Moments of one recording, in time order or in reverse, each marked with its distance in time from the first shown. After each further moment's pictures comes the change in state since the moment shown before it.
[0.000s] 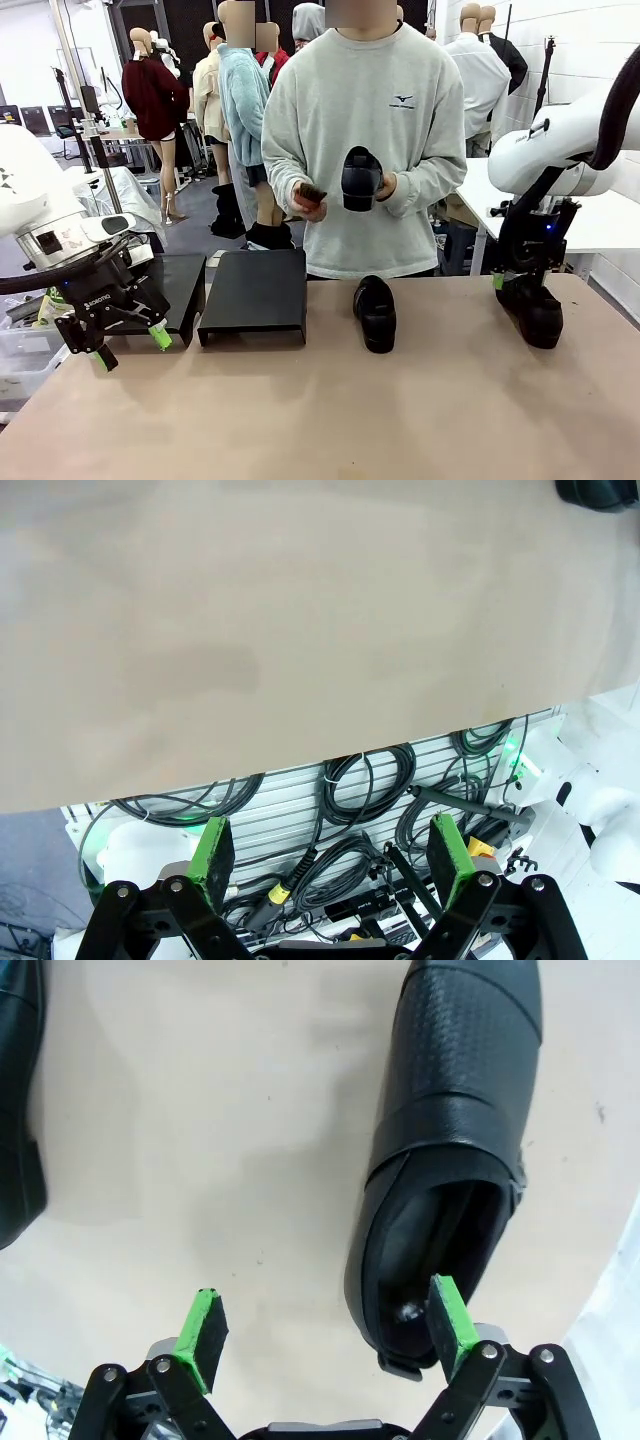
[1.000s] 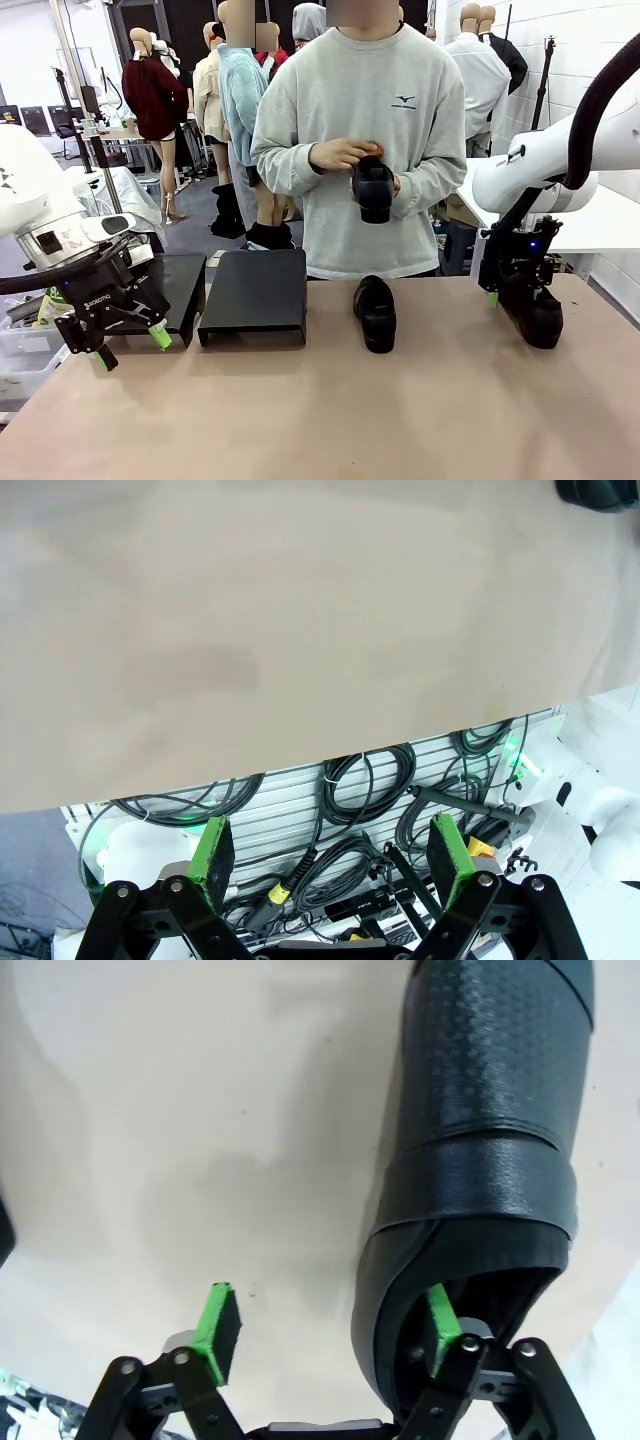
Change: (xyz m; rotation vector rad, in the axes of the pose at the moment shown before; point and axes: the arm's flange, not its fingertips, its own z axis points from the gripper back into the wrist) left arm 0.000 0.000 0.000 0.000 0.000 0.000; right arm 0.020 0.005 -0.041 -0.043 0.098 -0.060
